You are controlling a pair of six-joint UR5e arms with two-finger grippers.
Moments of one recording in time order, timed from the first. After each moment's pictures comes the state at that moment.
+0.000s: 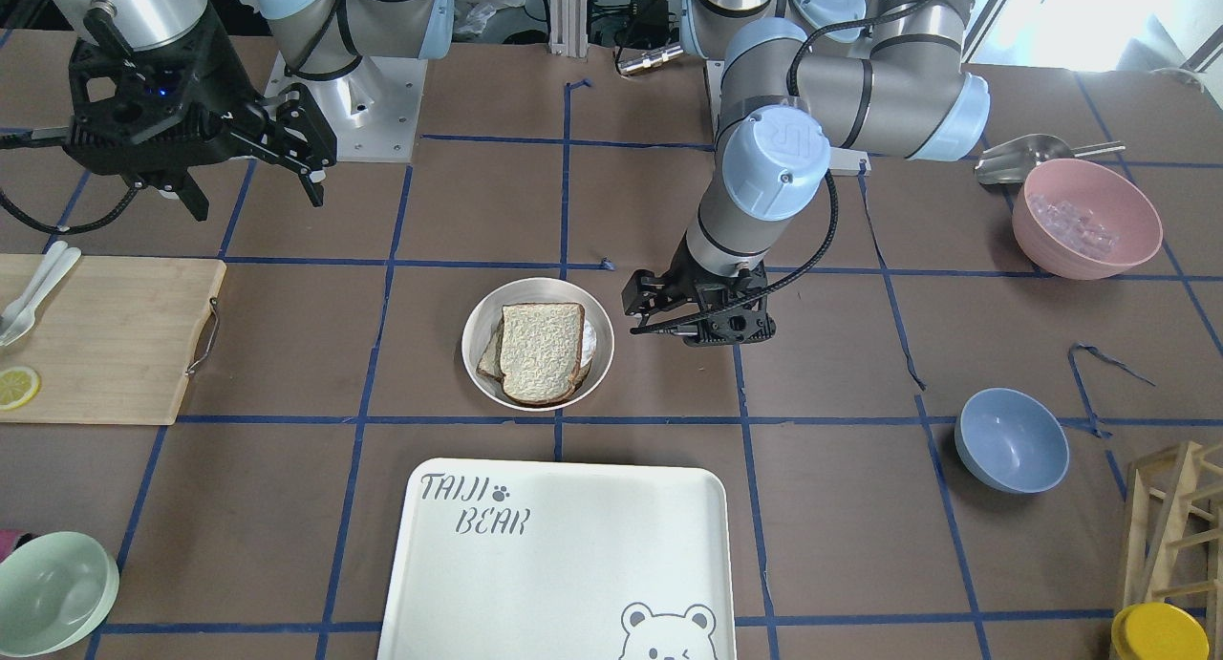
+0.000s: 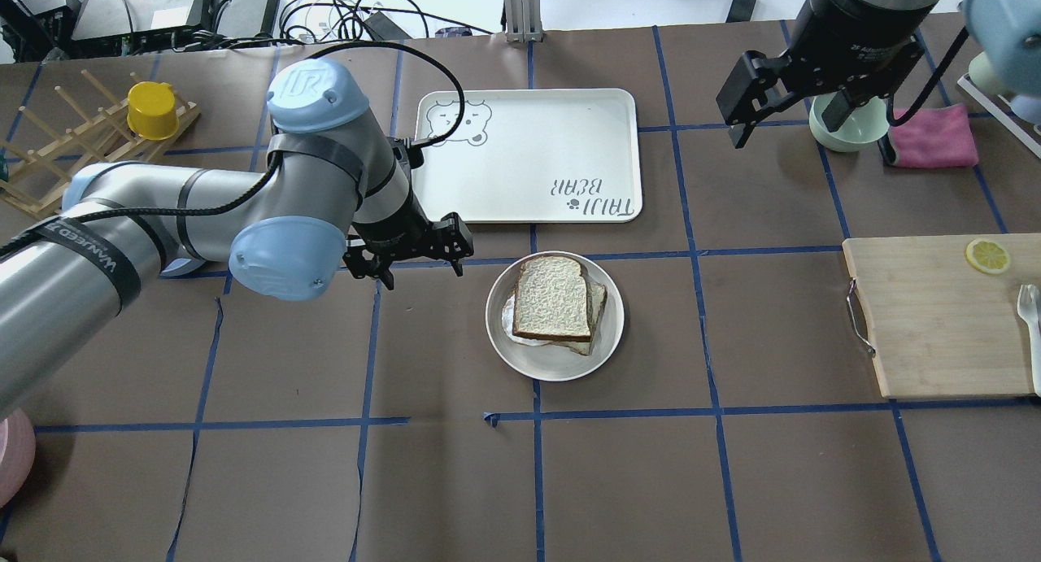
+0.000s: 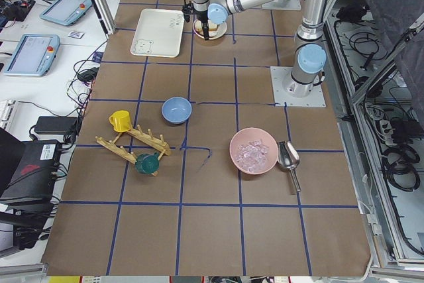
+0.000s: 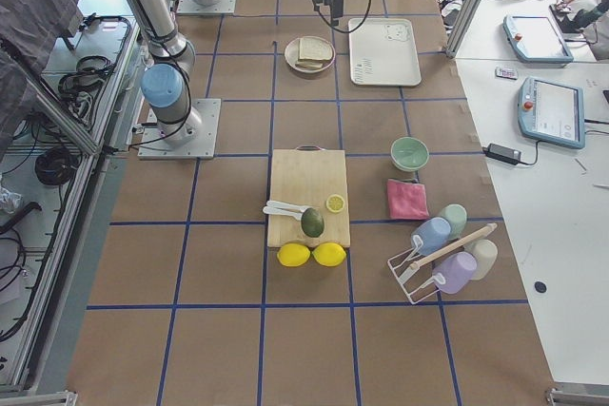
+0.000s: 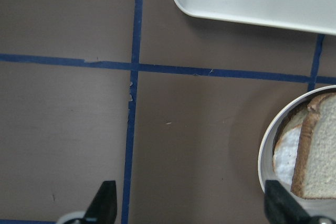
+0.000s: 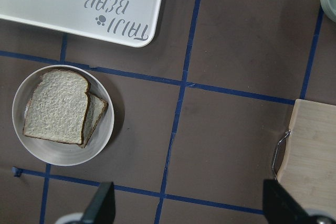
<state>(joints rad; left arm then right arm) -1.74 -1.78 -1.91 -1.11 1.45 -0.29 1.54 -1.58 1.52 -1.56 -1.55 -0.21</state>
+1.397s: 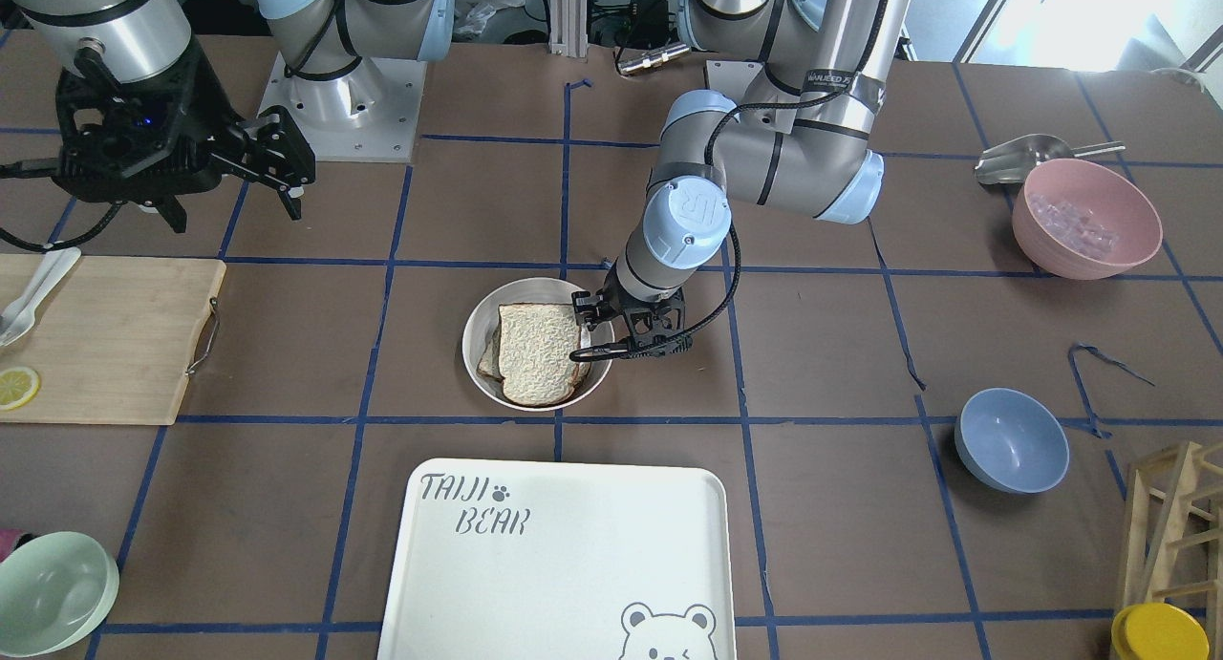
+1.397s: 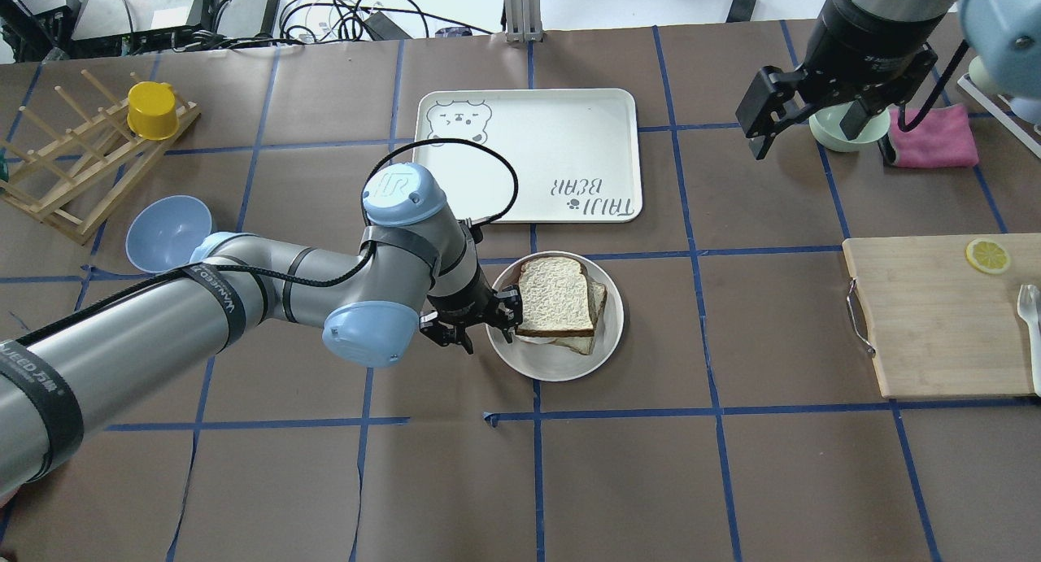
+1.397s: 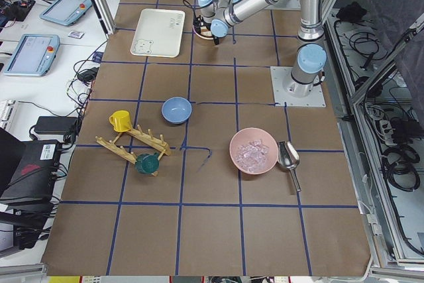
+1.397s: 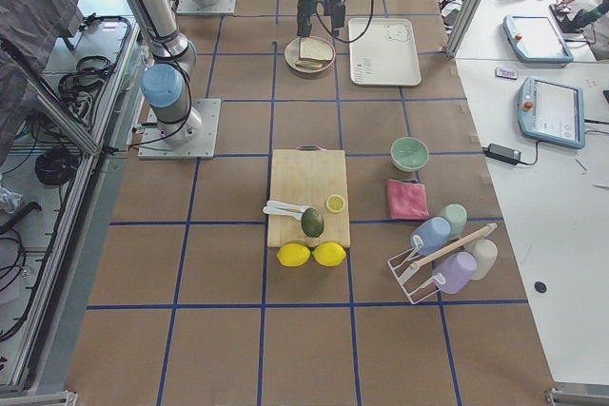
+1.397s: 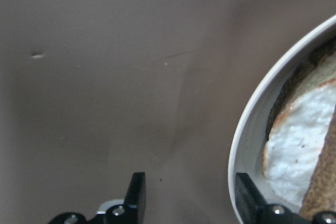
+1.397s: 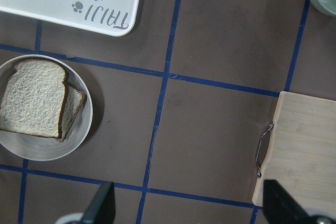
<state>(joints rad) -1.83 -1.92 -2.01 -0.92 1.34 -0.44 1.52 -1.57 1.53 -1.55 -1.59 -0.23</state>
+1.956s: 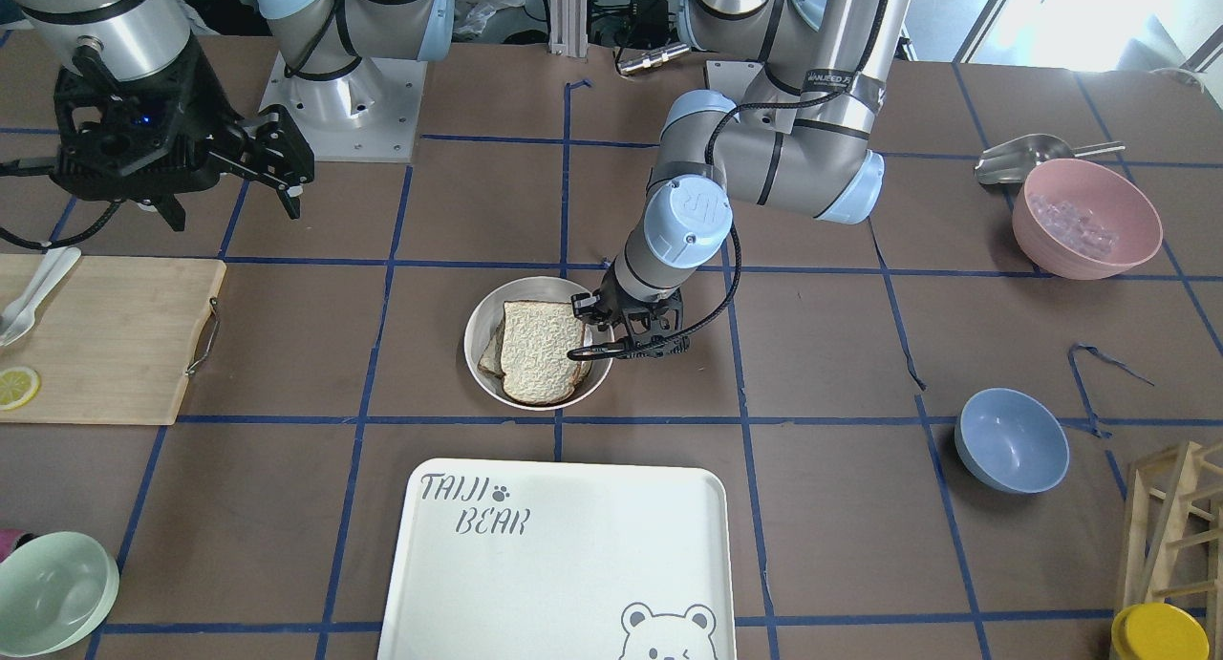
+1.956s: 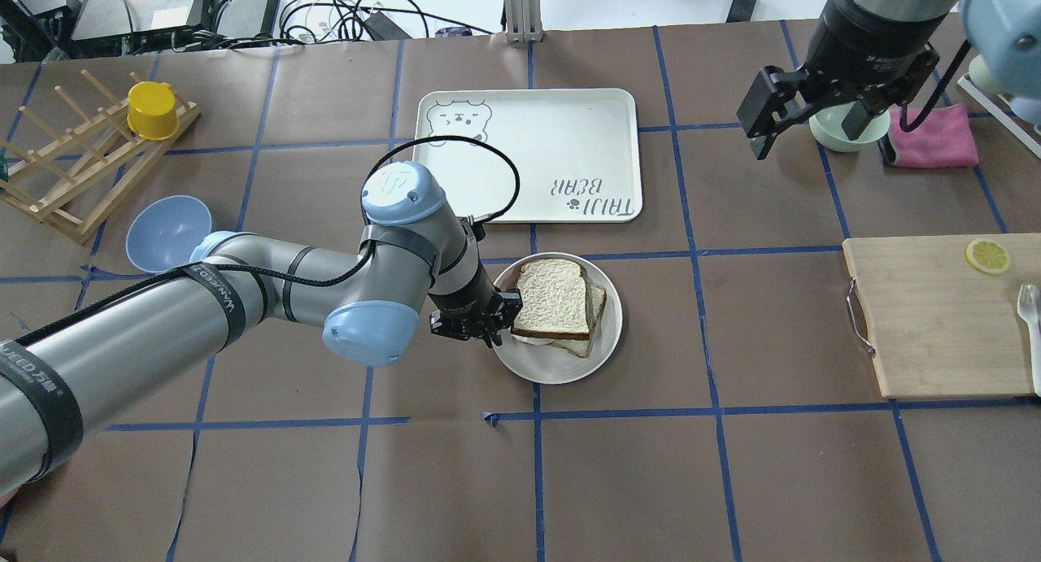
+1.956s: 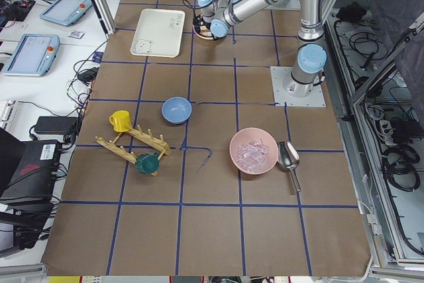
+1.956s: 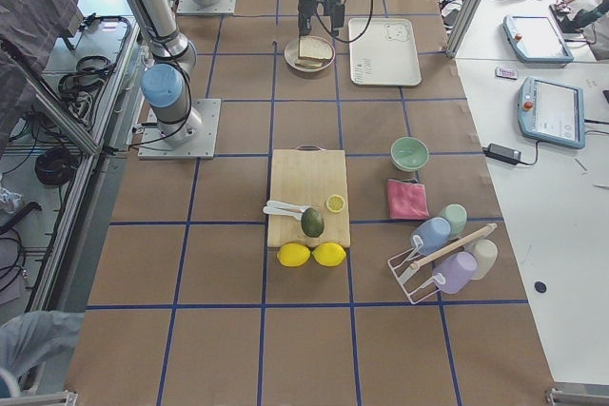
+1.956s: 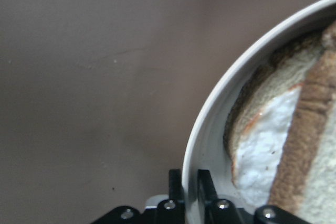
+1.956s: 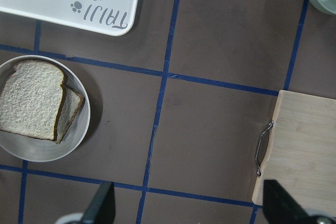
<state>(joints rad) -1.83 -1.91 -2.01 -0.92 1.33 -0.43 1.52 -1.57 1.53 -1.55 -1.59 -0.23</state>
